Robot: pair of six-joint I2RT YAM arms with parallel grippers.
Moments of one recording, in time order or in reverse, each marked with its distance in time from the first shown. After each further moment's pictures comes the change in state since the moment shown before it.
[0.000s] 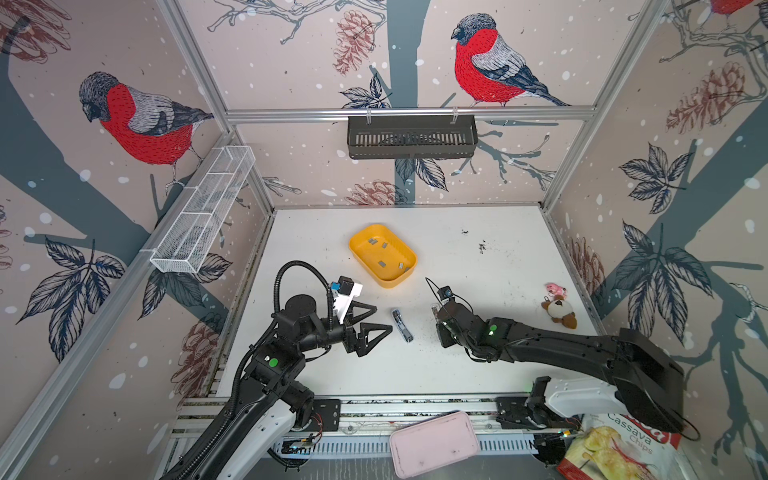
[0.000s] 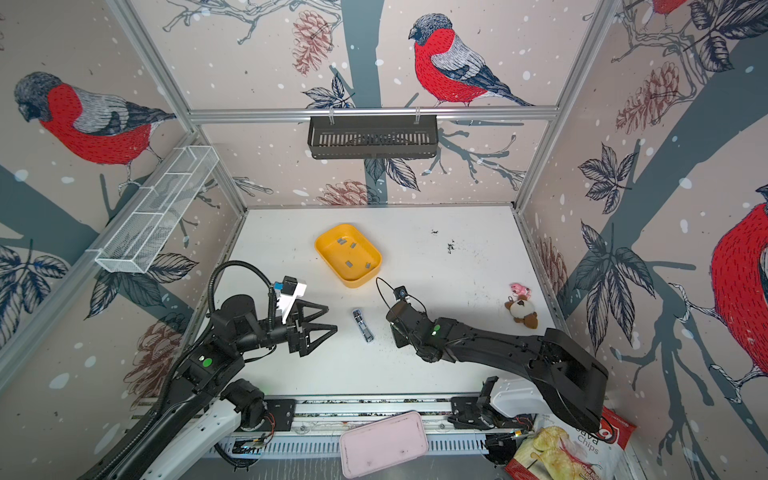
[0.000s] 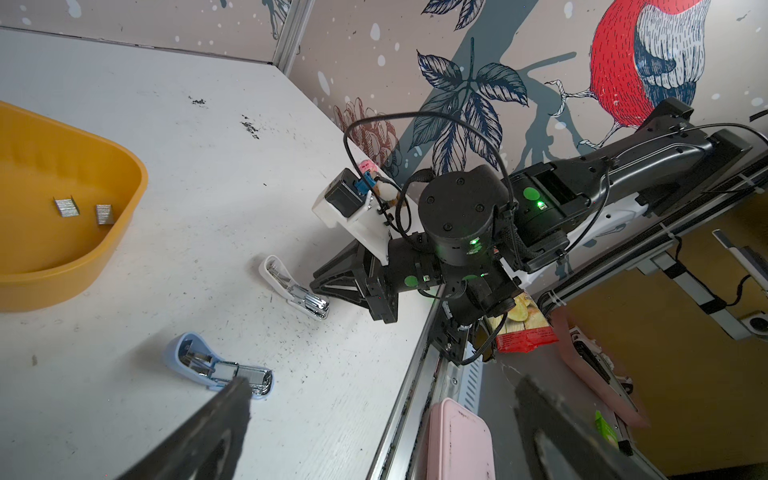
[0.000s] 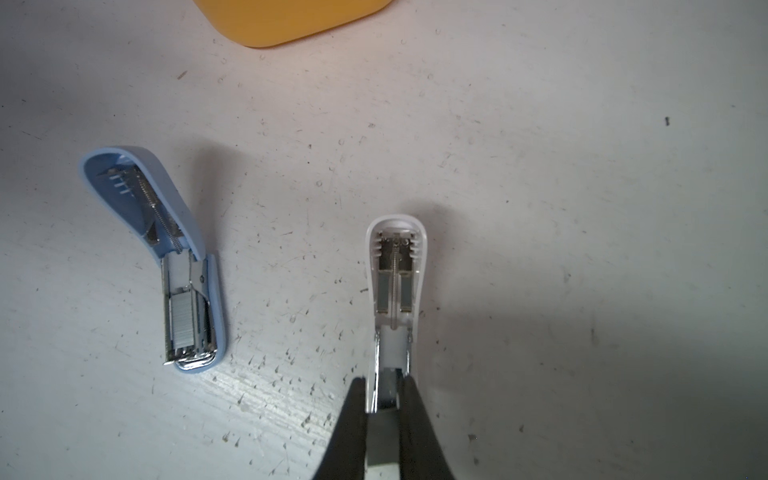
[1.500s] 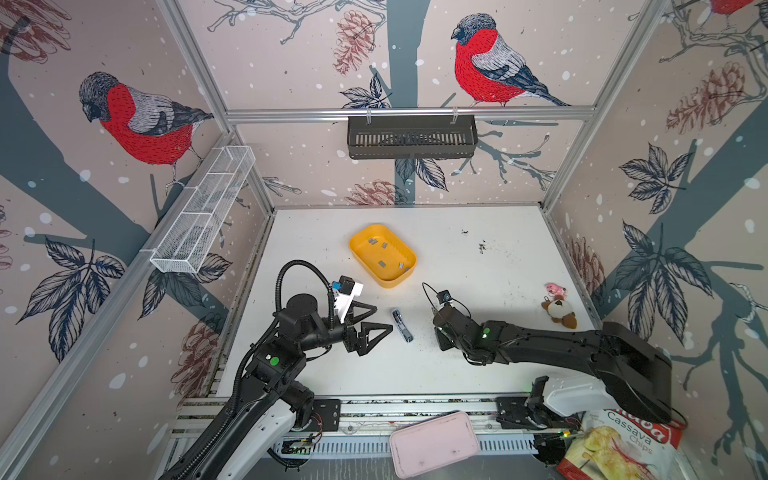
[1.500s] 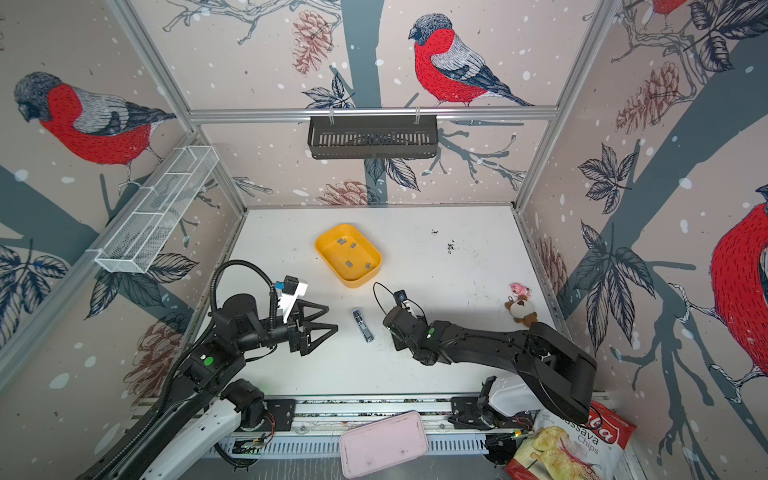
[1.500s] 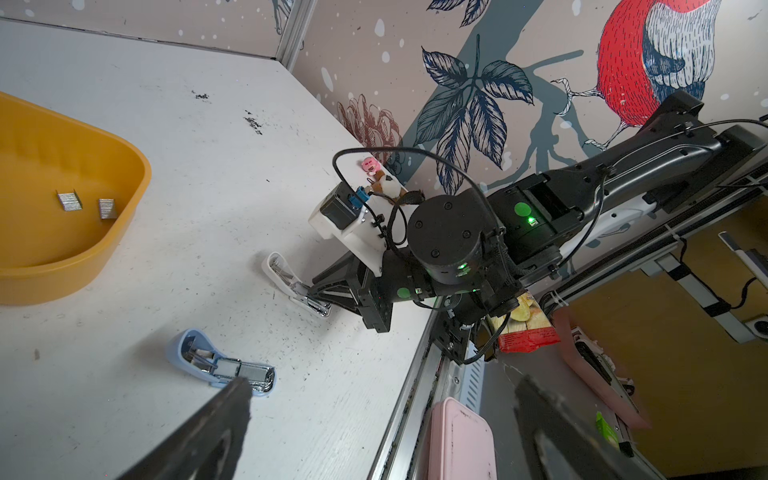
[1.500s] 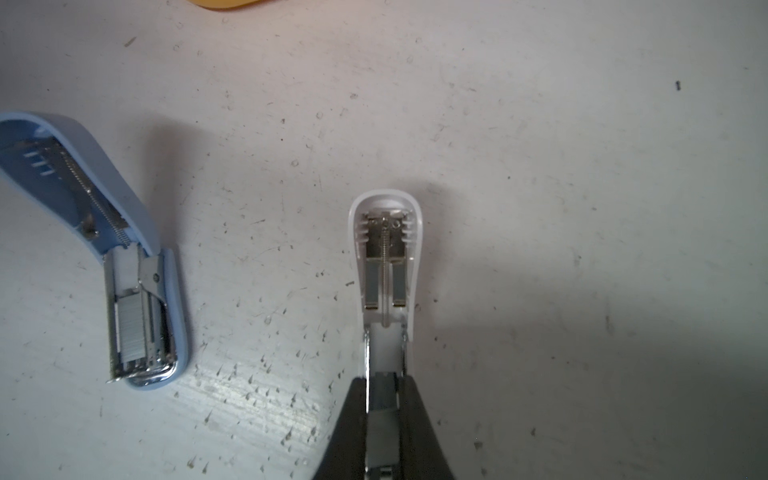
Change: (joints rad) left arm 0.000 0.012 -0.001 0.000 -0.004 0.000; right arm 0.024 0.069 -0.025 0.047 0.045 0.043
